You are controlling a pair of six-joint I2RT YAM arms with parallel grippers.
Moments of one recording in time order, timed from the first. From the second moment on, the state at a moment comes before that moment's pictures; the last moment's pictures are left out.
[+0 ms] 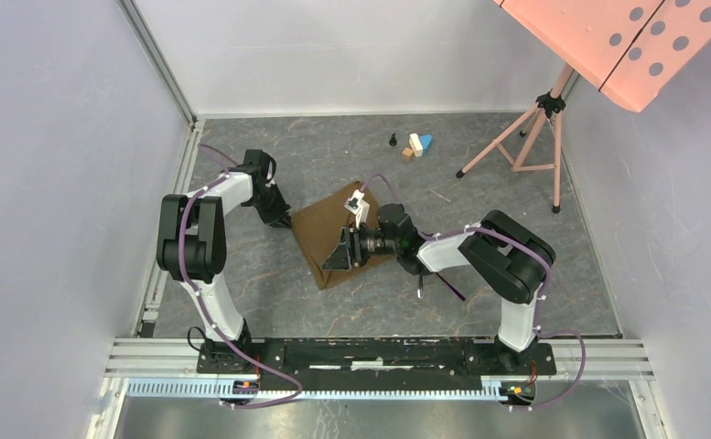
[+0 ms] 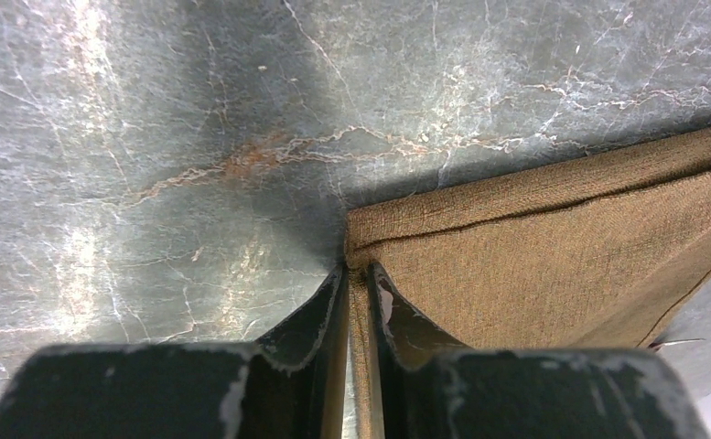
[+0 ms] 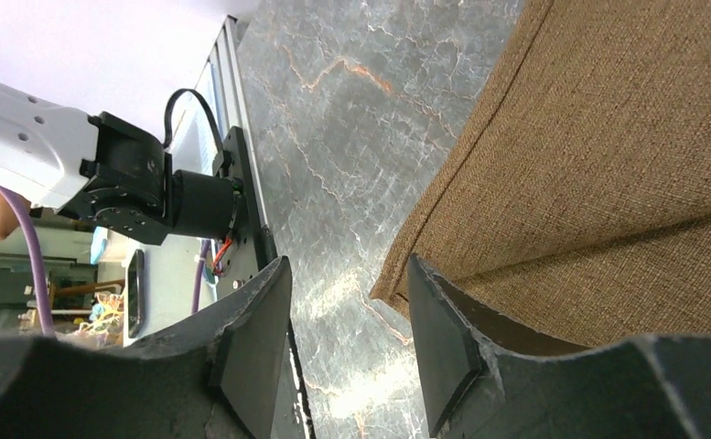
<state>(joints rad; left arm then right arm) -0.08 1.87 1.19 -0.60 0.18 -0.56 0.82 1.88 0.81 0.72 -0.64 0.68</state>
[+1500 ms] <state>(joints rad) -0.01 1.93 1.22 -0.63 0.32 -0.55 0.95 1.99 0.77 0.83 -0.49 0.61</state>
